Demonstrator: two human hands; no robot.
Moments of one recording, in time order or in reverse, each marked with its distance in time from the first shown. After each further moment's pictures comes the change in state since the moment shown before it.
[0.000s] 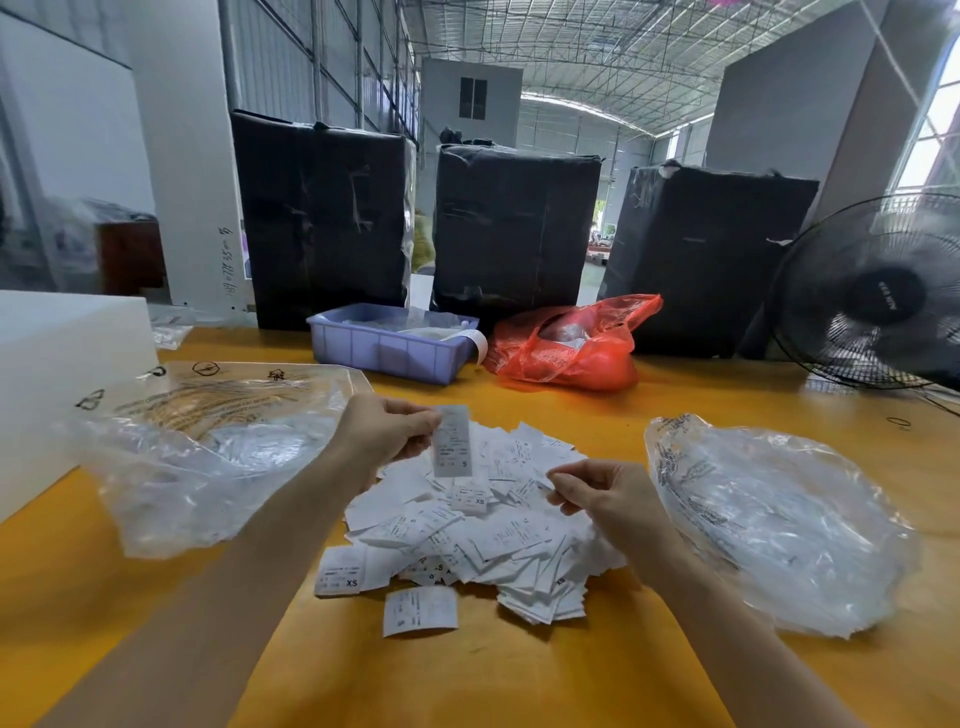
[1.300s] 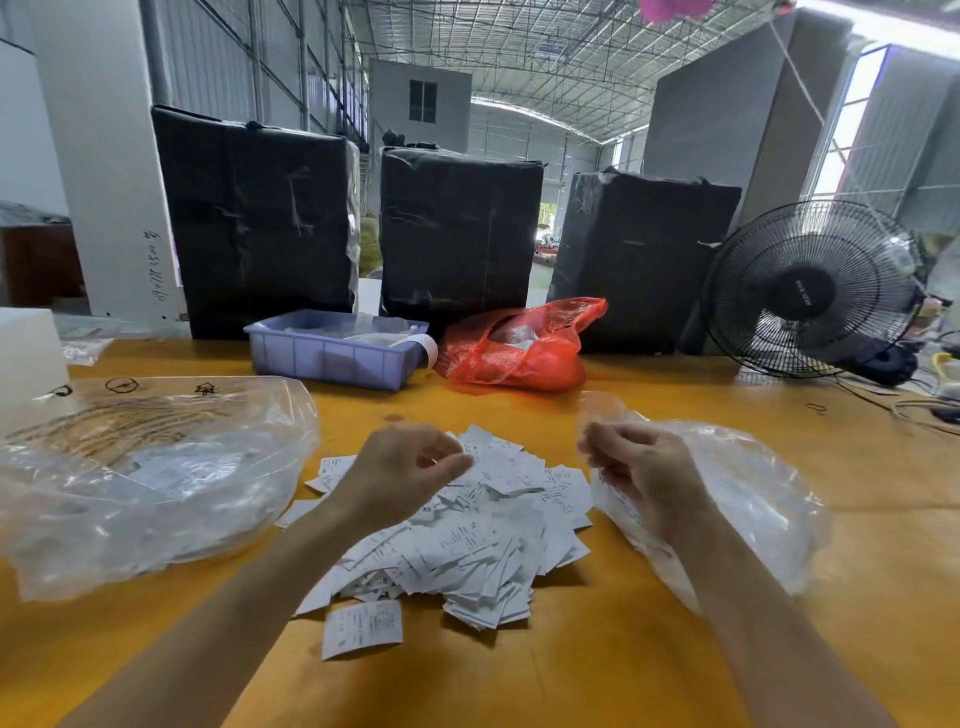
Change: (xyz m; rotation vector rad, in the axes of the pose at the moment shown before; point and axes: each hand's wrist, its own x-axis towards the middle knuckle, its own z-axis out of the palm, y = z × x) left_hand -0.026 -0.008 0.043 0.595 -0.257 0.570; right_hand 0.003 -0.015 -0.070 0.279 0.160 0.049
